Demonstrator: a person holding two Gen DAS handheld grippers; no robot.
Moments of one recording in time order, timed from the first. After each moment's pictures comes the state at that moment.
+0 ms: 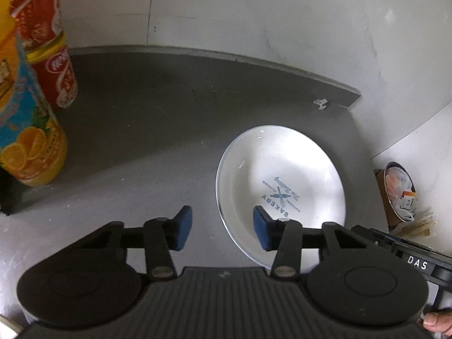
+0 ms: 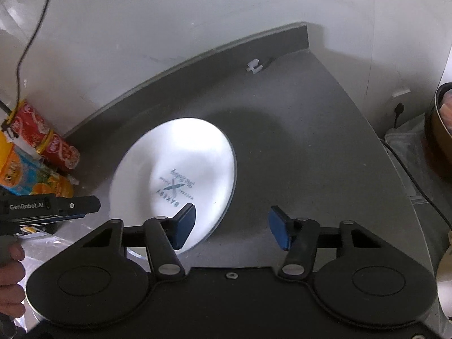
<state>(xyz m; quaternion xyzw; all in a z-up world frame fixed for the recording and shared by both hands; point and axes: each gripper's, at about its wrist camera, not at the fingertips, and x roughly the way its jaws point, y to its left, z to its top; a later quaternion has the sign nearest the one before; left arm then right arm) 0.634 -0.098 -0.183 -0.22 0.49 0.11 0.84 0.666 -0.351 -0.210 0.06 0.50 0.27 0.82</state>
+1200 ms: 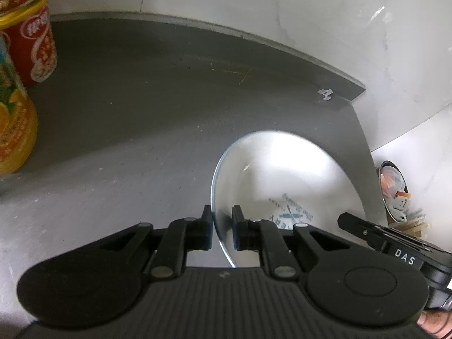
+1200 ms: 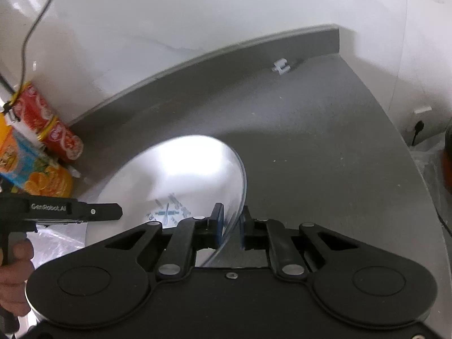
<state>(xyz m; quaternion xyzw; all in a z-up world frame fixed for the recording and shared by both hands) 0.641 -0.085 -0.218 -0.26 0.49 0.08 0.83 0.668 -0.327 -0.220 0.04 0.48 0.31 0.82</state>
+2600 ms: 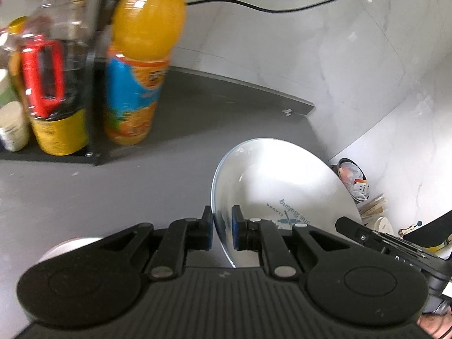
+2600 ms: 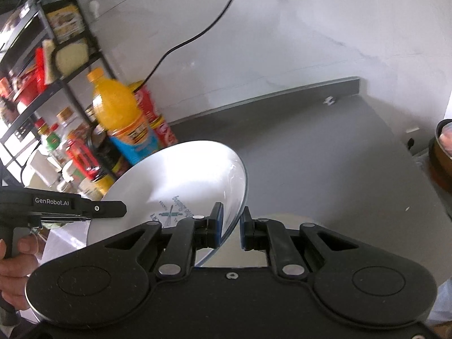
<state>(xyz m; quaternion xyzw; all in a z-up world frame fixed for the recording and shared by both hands) 0.418 -0.038 -0.097 -0.25 0.42 0.05 0.87 0.453 -0.294 -0.096 0.05 0.40 0.31 0.86</state>
